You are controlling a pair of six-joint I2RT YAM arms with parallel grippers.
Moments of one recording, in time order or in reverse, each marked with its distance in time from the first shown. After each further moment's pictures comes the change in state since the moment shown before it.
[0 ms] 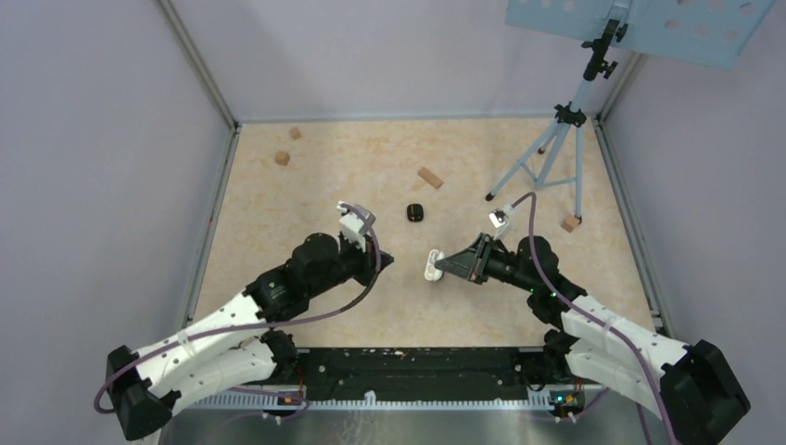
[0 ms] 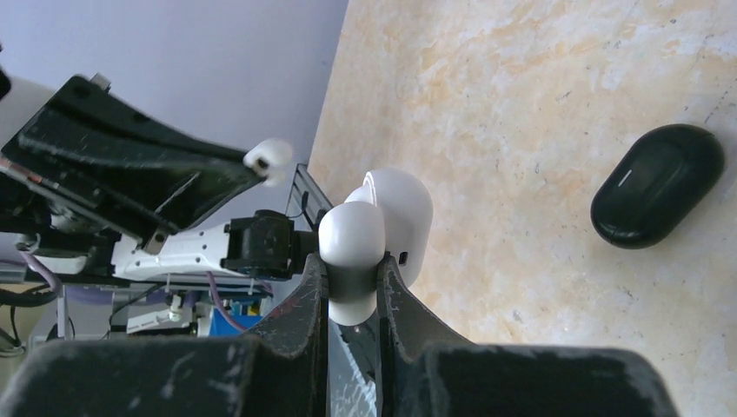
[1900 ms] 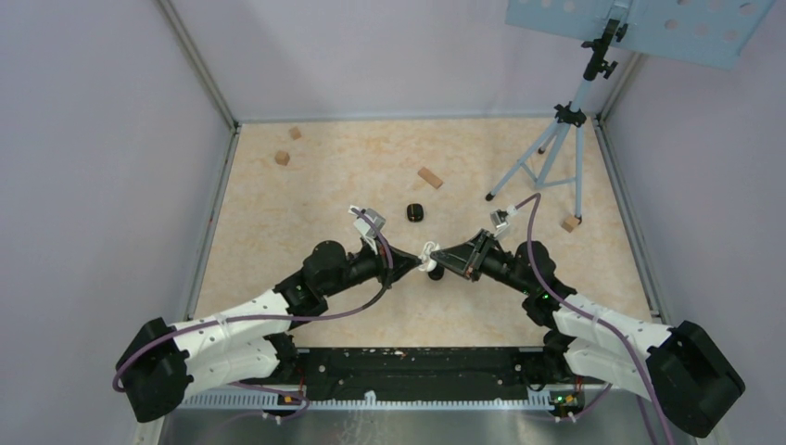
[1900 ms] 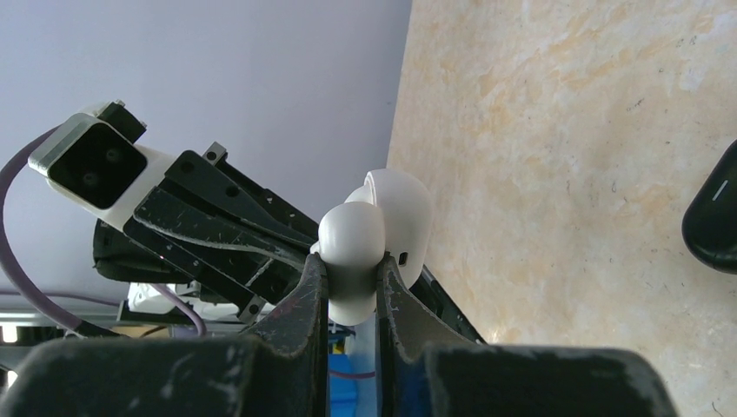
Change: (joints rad) left arm 0.000 0.121 -0.220 0.652 0.254 -0.121; right arm 0.038 0.104 -0.054 0.287 0.084 0.269
